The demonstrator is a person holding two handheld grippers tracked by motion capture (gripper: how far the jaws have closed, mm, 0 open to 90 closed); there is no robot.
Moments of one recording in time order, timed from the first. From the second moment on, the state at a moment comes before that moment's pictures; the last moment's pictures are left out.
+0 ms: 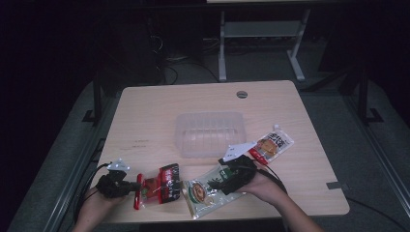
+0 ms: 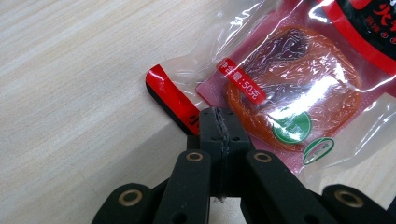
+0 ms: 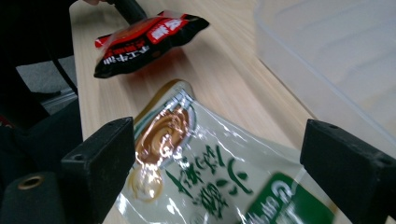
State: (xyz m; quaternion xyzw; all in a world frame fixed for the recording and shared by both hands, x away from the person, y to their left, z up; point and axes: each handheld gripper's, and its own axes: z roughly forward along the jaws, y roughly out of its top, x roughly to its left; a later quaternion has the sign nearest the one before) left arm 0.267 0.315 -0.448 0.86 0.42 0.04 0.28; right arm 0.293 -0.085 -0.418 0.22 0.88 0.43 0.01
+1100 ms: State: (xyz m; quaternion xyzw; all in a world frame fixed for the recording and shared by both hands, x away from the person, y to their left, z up) left arm 0.267 0.319 -0.449 0.86 0.41 0.04 0.29; right arm 0.314 0.017 -0.449 0.17 0.89 0.41 -0.10
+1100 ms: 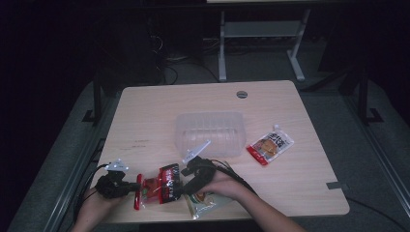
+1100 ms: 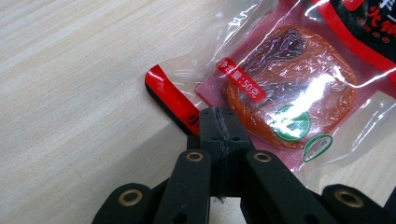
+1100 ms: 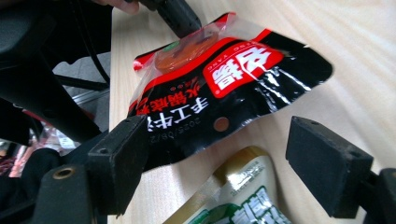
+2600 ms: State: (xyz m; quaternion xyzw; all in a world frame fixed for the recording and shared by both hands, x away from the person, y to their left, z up) left arm 0.262 0.318 -0.437 0.85 0.40 0.06 0.33; right arm 0.318 0.028 -0.438 0.12 0.83 0.51 -0.17
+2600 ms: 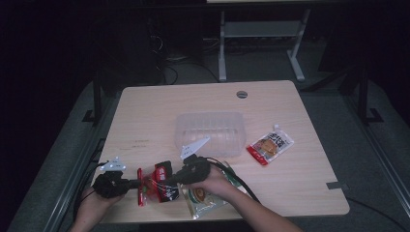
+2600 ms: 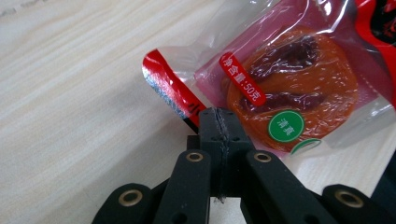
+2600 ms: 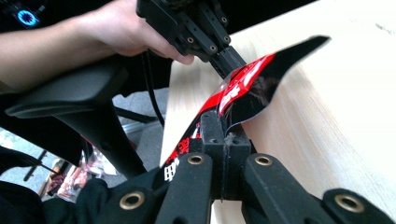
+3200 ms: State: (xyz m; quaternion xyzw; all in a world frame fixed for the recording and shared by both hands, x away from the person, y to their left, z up) left arm 0.258 0.319 -0.430 0.85 0.38 0.06 0.36; right arm 0.314 0.007 -0.409 0.10 0.81 0.56 -0.15
